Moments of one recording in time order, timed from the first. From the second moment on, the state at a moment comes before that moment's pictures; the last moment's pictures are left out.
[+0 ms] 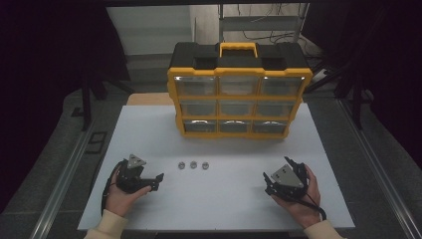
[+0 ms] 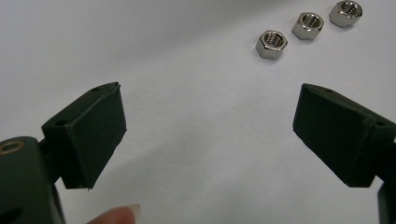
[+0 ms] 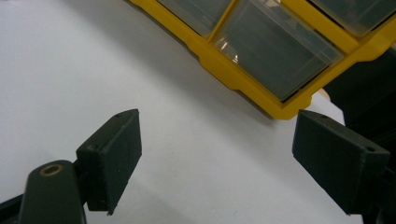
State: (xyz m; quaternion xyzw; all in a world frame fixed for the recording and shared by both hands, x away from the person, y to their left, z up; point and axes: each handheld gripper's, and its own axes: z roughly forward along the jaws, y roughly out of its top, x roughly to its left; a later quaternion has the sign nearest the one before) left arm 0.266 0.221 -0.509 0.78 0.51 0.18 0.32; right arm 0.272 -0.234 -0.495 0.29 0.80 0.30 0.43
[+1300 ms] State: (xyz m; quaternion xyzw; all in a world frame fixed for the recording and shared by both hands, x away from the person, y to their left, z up) left arm 0.266 0.219 -0.510 0.78 0.51 0.18 0.32; right arm 0.267 -0.223 -0.502 0.21 0.81 0.22 0.50
